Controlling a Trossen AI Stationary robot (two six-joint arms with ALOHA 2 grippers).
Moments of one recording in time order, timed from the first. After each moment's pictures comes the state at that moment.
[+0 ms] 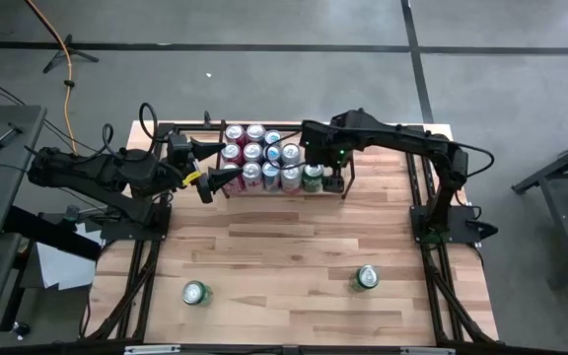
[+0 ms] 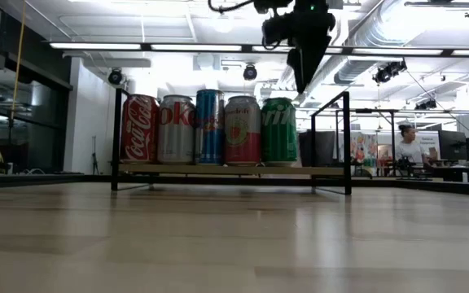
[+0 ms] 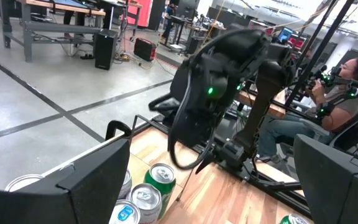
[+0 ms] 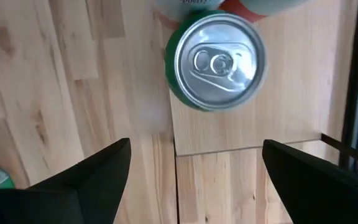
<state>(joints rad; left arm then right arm) -0.24 0.92 1.09 -0.29 -0.72 -0.39 -0.26 1.83 1.83 -1.43 0.03 -0.19</state>
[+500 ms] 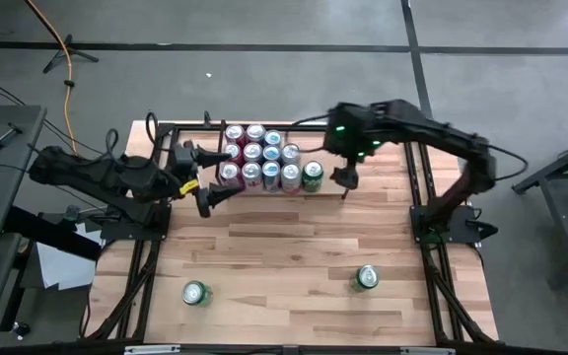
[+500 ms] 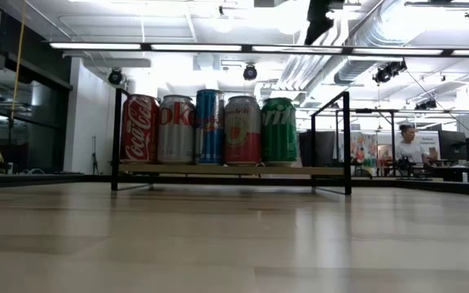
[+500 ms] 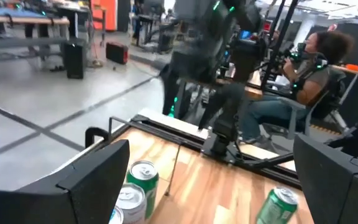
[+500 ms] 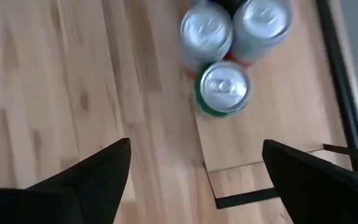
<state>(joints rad) -0.29 0.91 1.04 -0.22 -0.64 -0.25 -0.25 1.61 1.87 -1.40 -0.07 -0.05</state>
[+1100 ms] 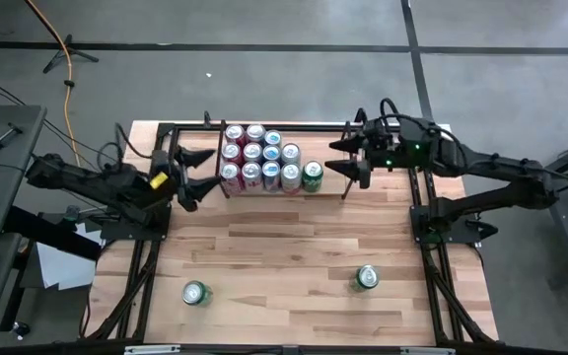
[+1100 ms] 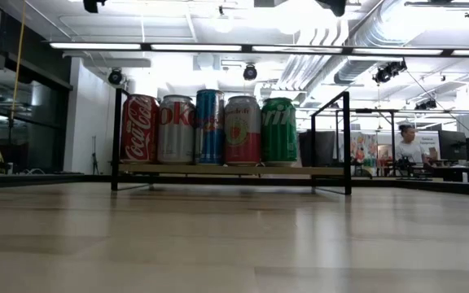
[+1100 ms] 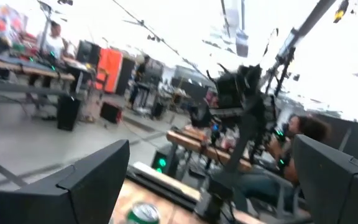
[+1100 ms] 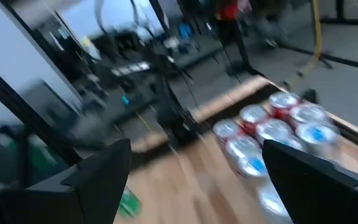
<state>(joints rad) -0.27 0.64 0.55 0.41 -0.66 -0.15 -0.17 1.04 1.10 -0.21 -0.07 0.44</state>
